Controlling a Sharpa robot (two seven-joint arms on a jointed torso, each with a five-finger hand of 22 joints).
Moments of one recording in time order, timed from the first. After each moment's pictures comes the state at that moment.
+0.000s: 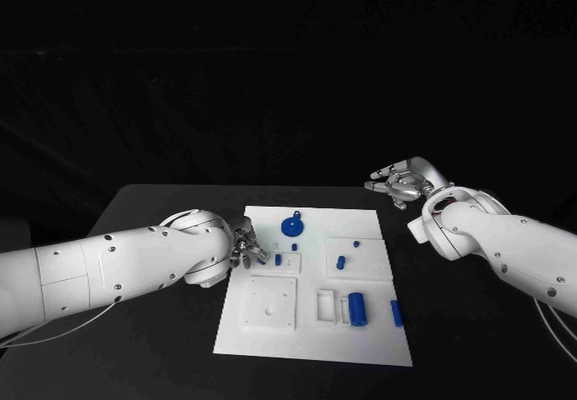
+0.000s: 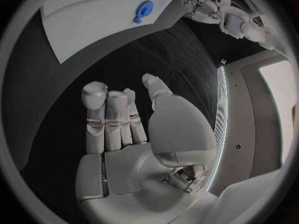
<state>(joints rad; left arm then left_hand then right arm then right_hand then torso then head) 1.39 -0.67 -0.23 1.42 -1.04 -0.14 -0.57 1.17 0.07 0.15 -0.18 0.54 1.16 0.09 0.24 0.22 1.47 -0.05 0.72 0.06 1.43 -0.10 1.34 0.75 0.12 1.23 -0.02 0.57 1.31 1.13 -0.75 0.24 1.27 -1.05 -0.49 -0.10 1.26 -0.11 0.07 -0.02 0.49 1.07 0.10 0.07 0.06 1.11 0.00 1.01 0.85 1.41 -0.07 0.97 0.92 0.08 1.47 -0.09 0.70 1.31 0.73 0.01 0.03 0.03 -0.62</state>
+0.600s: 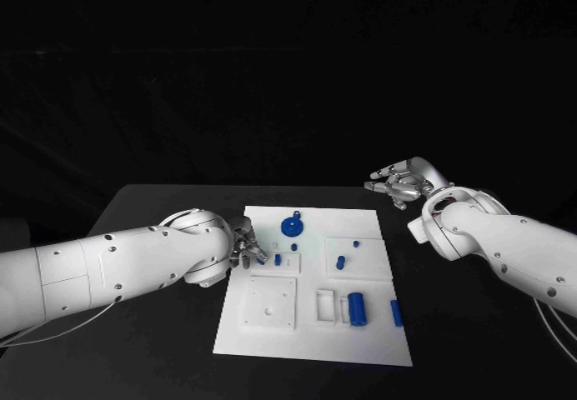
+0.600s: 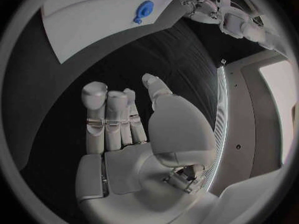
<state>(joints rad) 1.39 -0.67 -0.23 1.42 -1.05 -0.13 -0.58 1.17 0.07 0.17 -0.16 0.53 1.17 0.09 0.17 0.43 1.48 -0.06 0.73 0.07 1.43 -0.11 1.34 0.74 0.12 1.24 -0.04 0.57 1.31 1.13 -0.75 0.24 1.27 -1.05 -0.49 -0.10 1.26 -0.11 0.07 -0.02 0.49 1.07 0.10 0.07 0.06 1.11 0.00 1.01 0.85 1.41 -0.07 0.97 0.92 0.08 1.47 -0.09 0.70 1.31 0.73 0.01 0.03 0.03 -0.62</state>
